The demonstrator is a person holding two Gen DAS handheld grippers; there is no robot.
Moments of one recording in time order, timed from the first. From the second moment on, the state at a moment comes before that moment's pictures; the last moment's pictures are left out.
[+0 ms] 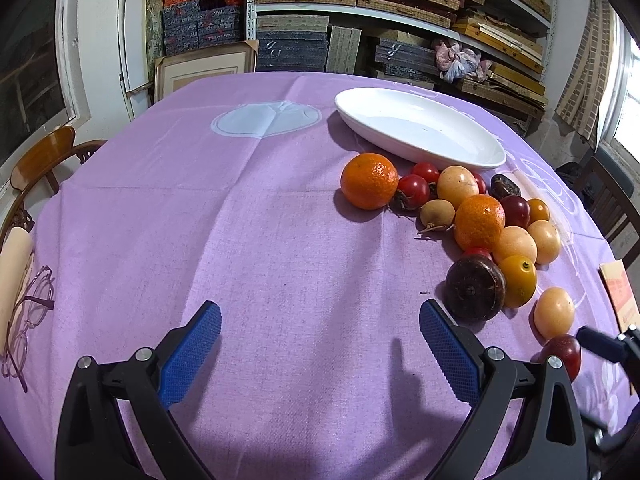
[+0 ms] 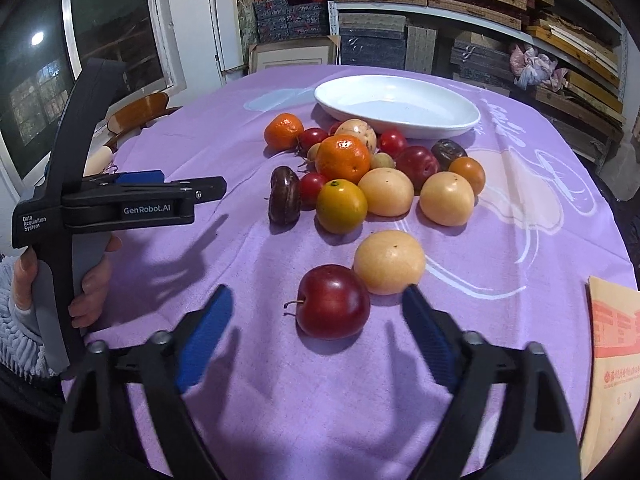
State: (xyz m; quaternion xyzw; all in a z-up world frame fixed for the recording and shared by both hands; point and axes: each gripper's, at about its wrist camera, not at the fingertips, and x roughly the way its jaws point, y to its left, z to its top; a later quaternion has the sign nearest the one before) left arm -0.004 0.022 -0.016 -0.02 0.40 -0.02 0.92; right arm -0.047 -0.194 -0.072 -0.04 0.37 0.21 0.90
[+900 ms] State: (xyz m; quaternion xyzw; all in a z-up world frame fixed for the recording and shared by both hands) left arm 0.001 -0.048 -0.008 0.03 0.40 -0.13 0.91; right arm -0.022 -0.293 -0.047 0.05 0.31 0.15 0.94
